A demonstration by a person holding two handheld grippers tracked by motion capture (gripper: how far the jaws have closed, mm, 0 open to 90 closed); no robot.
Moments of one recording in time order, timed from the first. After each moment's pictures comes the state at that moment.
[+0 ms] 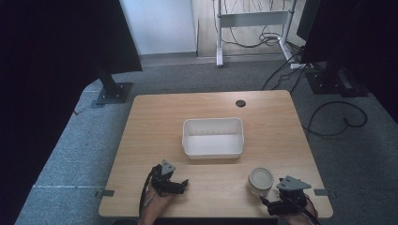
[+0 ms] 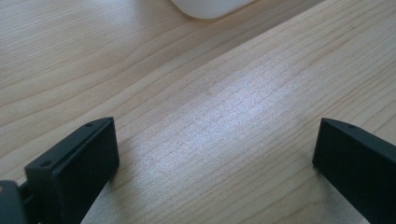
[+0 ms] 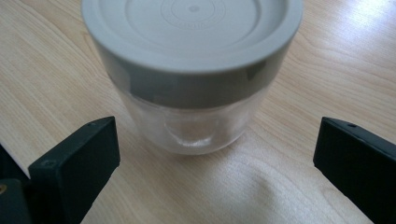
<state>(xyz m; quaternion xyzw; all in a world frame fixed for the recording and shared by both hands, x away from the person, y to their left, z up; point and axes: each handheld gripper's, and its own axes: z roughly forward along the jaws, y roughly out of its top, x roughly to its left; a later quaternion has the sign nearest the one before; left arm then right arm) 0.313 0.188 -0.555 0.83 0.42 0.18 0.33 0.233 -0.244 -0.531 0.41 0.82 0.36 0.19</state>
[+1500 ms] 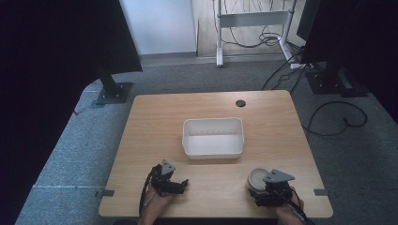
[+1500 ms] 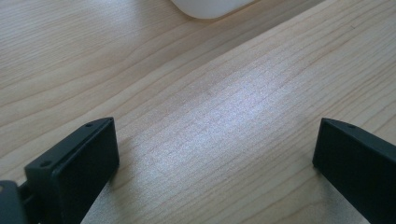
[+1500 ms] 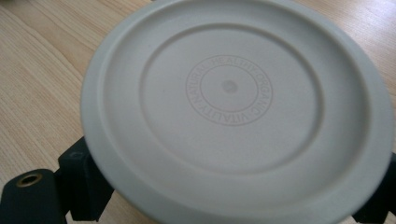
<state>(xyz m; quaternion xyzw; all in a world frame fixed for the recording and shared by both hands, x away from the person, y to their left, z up) 0.313 0.187 -0.555 0.83 0.42 0.18 0.33 0.256 -0.210 -0.530 0.40 0.82 0.36 0.18</state>
